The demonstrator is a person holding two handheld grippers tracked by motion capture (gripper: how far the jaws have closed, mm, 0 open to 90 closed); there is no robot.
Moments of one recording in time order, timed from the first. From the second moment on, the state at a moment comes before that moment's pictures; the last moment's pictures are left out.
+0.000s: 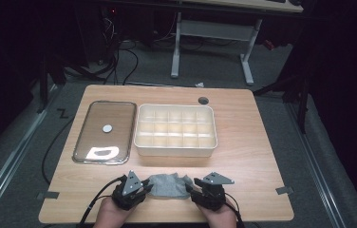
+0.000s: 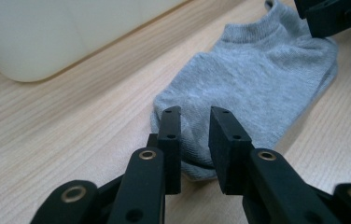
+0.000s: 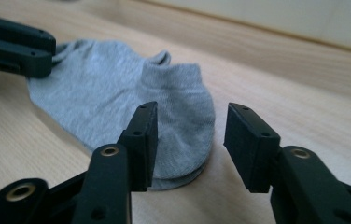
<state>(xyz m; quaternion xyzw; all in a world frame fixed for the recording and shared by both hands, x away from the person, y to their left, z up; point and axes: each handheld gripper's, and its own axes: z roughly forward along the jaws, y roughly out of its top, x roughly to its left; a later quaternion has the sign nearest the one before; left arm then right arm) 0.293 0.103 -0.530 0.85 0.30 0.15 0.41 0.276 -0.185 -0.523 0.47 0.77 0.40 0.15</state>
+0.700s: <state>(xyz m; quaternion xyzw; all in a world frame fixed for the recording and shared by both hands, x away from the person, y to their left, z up) 0.275 0.121 -0.533 0.85 0.30 0.13 0.41 0.266 -0.169 -0.532 0.44 0.80 0.38 0.15</state>
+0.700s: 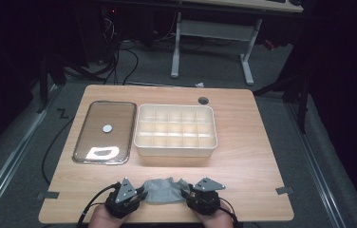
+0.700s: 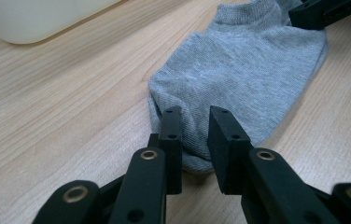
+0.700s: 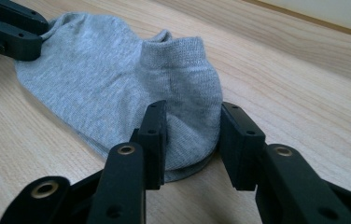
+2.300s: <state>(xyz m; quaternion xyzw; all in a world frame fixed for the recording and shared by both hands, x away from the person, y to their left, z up) 0.303 -0.013 -0.526 0.88 0.26 0.18 0.36 0.269 -0.223 -0.510 0.46 0.73 0.50 0.08</state>
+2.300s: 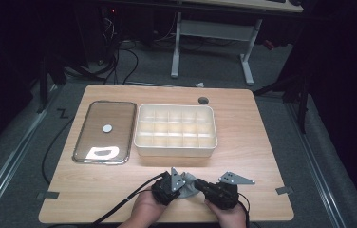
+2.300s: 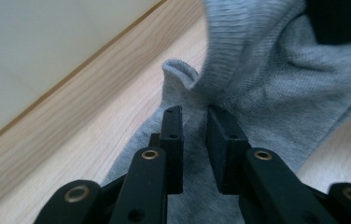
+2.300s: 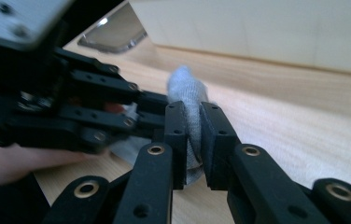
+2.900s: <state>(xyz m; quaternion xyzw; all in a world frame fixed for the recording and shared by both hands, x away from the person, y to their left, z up) 0.301 0.070 -0.503 0.83 0.33 0.13 0.44 0.268 -0.213 -0.509 0.46 0.75 0.46 0.15</state>
